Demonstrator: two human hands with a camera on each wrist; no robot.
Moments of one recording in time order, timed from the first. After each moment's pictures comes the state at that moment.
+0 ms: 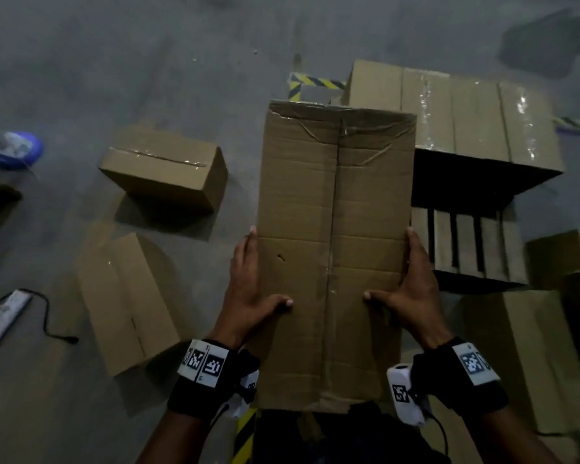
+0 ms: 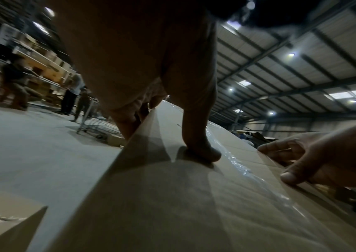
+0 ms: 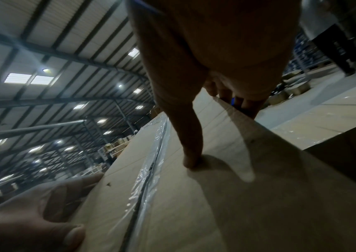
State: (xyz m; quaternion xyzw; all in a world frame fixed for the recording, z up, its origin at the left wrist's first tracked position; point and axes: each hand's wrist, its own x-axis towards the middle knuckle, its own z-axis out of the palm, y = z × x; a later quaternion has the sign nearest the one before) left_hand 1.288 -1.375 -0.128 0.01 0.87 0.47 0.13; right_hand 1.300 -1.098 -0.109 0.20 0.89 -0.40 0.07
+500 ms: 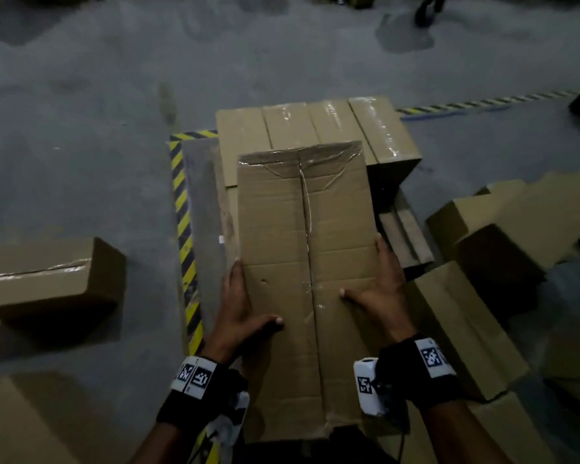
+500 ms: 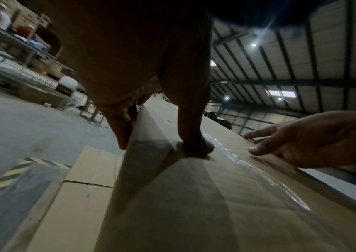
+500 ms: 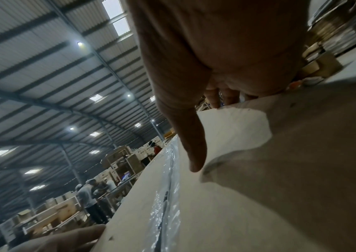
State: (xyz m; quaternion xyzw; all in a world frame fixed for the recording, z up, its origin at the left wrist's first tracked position) left_hand 1.185 -1.113 -0.136 0.12 0.85 0.47 0.21; right_hand 1.266 -0.867 -0.093 0.35 0.85 -0.40 -0.03
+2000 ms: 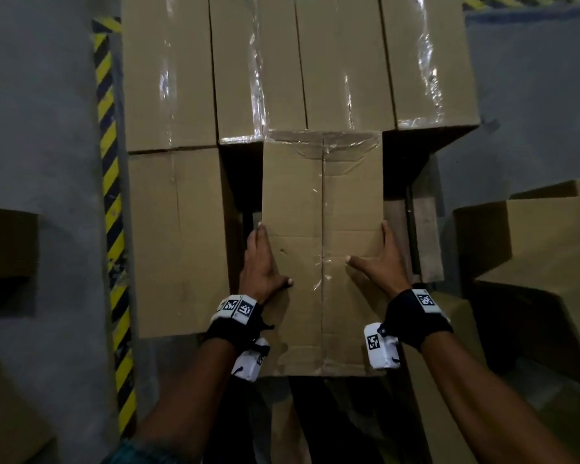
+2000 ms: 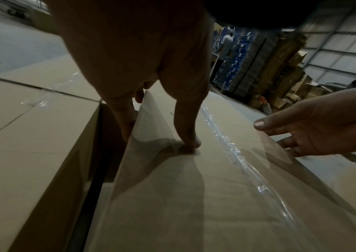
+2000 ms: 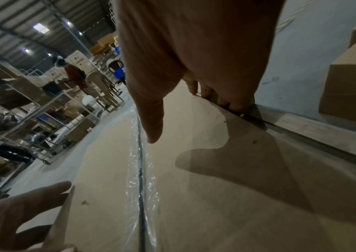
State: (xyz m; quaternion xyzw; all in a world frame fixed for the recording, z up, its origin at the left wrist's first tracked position) left_hand 0.949 -0.679 -0.417 0.00 0.89 0.33 0.32; right_hand 1.015 -0.433 -0.425 0.38 0.79 -0.46 0.13
